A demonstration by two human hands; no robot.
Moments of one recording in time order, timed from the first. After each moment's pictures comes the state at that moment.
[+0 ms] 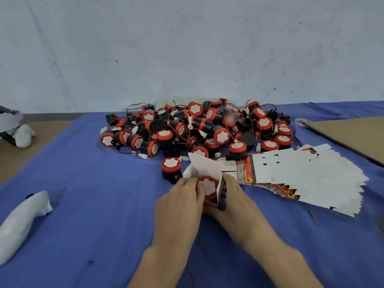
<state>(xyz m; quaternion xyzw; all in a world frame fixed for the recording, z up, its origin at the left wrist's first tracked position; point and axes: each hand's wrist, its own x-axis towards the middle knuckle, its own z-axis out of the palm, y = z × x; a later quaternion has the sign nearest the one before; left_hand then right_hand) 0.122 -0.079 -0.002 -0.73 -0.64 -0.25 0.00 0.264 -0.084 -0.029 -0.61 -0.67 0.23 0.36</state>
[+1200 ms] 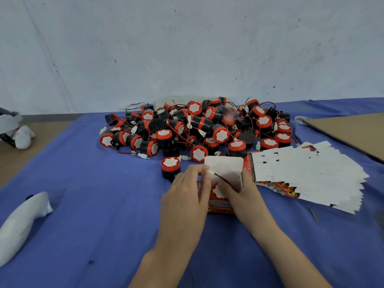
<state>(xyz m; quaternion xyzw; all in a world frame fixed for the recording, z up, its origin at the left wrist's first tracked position) 0.125 -0.091 0.006 -0.73 -0.50 -0.46 -0.08 0.273 -0.074 -0.029 -0.58 -0.51 0.34 0.53</state>
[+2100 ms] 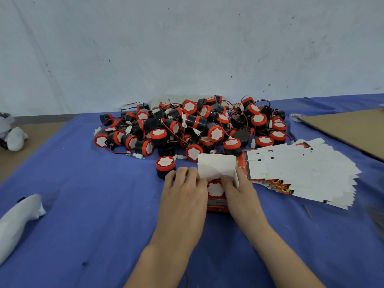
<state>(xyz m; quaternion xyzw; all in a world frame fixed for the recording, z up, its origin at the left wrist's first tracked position) 0.130 -0.089 0.009 -0.81 -0.53 -0.15 0.18 0.270 -0.073 -0.032 -0.61 -0.49 0.32 0.54</state>
